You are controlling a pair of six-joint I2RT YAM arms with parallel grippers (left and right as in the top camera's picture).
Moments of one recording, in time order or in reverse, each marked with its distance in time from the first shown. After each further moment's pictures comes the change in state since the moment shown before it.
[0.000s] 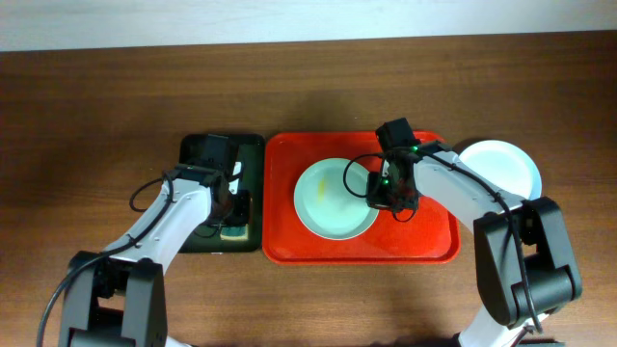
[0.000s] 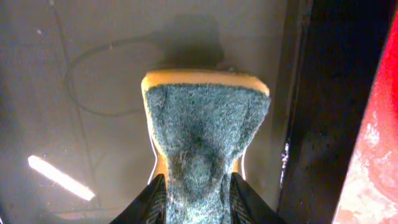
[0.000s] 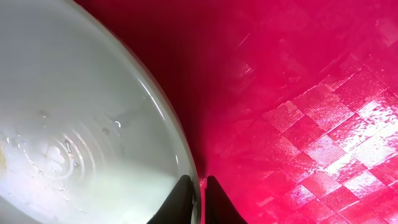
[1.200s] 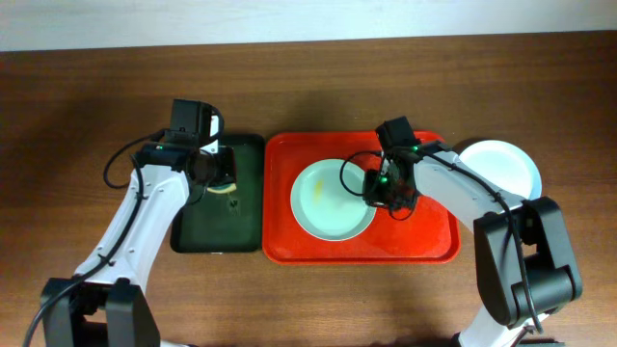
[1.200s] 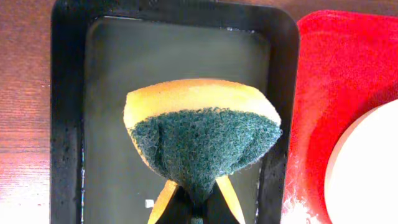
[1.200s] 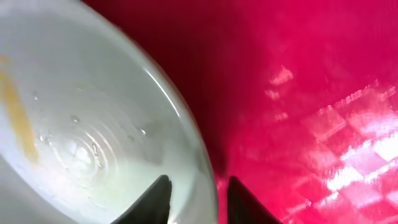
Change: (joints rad) left arm 0.083 -0.057 0.195 0.011 -0.013 0.000; right arm 0.000 0.000 -0.001 0.038 -0.070 0.011
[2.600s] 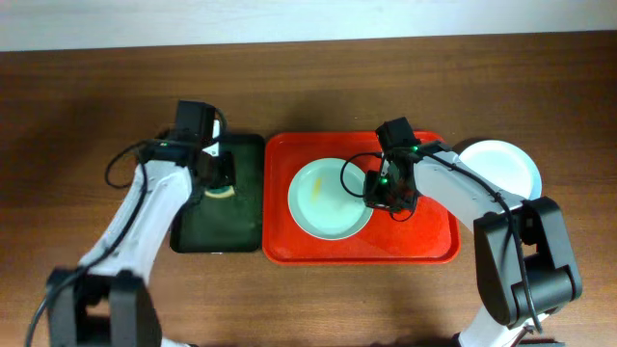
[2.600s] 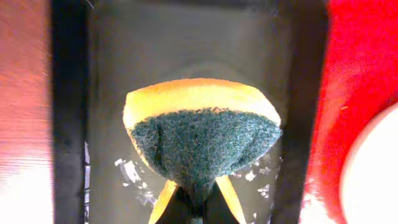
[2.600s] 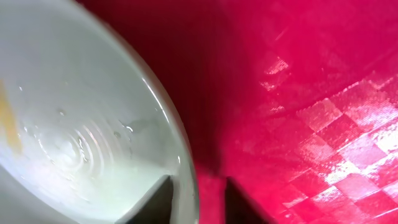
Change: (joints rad) left arm -0.001 0.028 0.005 -0.023 -0.032 0.000; right arm 0.000 0.000 0.000 -0.022 0.000 0.003
